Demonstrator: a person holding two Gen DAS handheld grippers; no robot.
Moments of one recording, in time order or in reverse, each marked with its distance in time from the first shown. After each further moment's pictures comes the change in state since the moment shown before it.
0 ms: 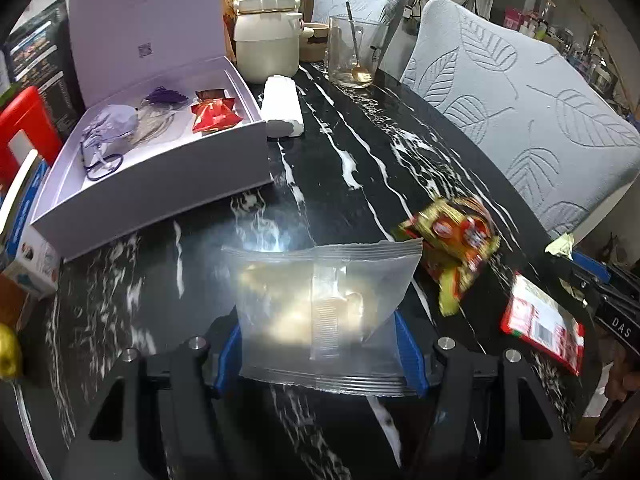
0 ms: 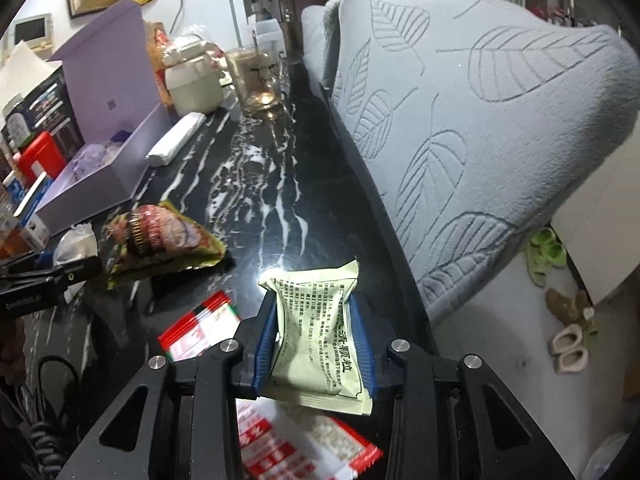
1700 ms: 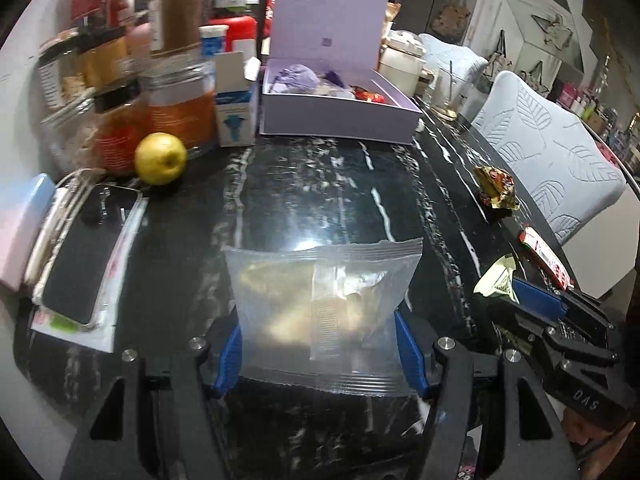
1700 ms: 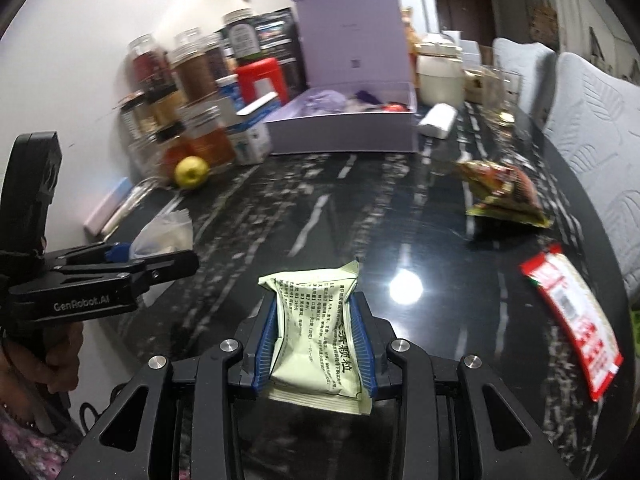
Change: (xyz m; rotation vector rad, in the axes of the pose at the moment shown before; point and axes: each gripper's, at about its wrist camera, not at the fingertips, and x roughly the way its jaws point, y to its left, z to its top) left arm -0.137 0.100 -0.150 -0.281 -0.118 0.122; right arm -0.066 0.198 -0.086 -0.321 -0.027 0.451
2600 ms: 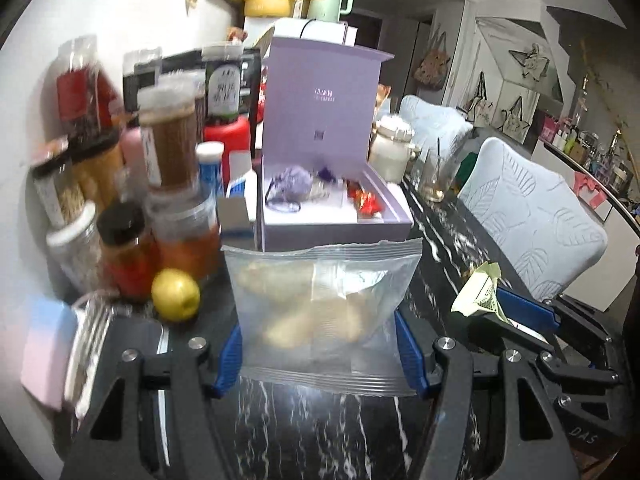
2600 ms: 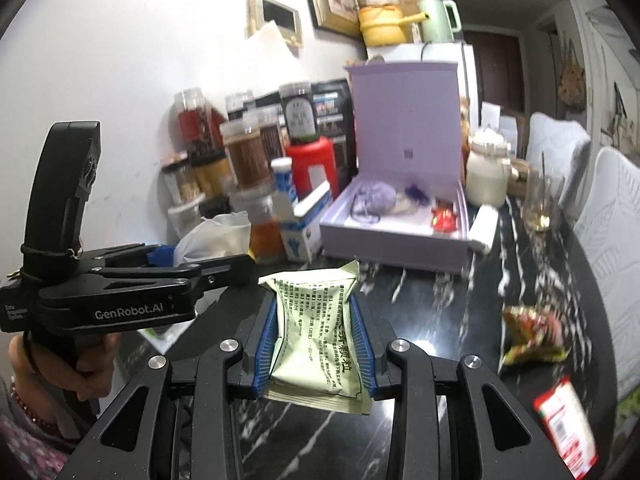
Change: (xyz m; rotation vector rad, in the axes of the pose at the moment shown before) left arm -0.039 0.007 0.094 0.050 -0.206 -0.046; right arm -0.018 0.045 0.088 -0.112 -0.199 0.057
